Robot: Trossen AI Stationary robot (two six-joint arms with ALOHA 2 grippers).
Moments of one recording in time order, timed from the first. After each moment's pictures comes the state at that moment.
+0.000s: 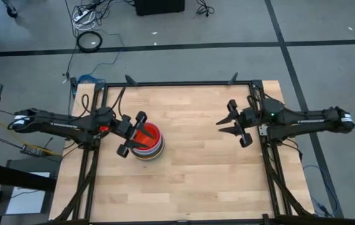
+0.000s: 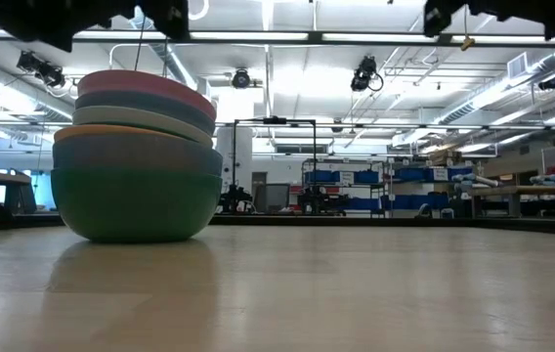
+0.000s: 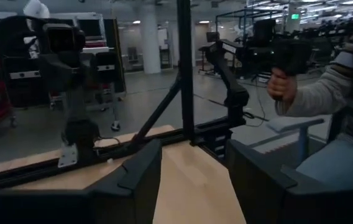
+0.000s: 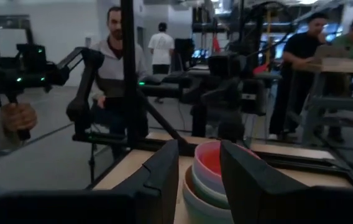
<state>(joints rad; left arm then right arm) 0.03 0.93 0.48 0.55 0.46 0.03 -0.07 0.70 0.49 0.32 -0.31 0.00</state>
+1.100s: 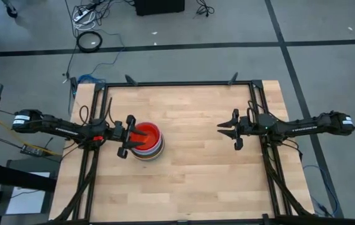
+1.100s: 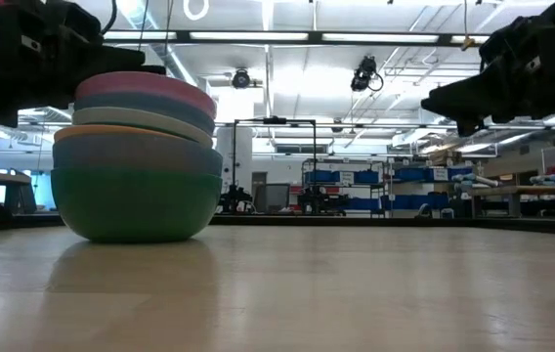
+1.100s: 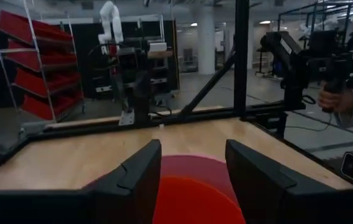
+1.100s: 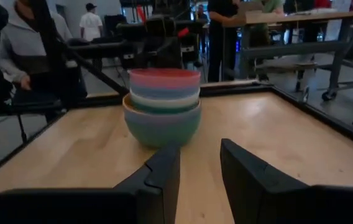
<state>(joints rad) 0.03 0.94 0.01 1.05 0.20 0.03 -0.07 0.59 0.01 0.58 -0.01 0.07</state>
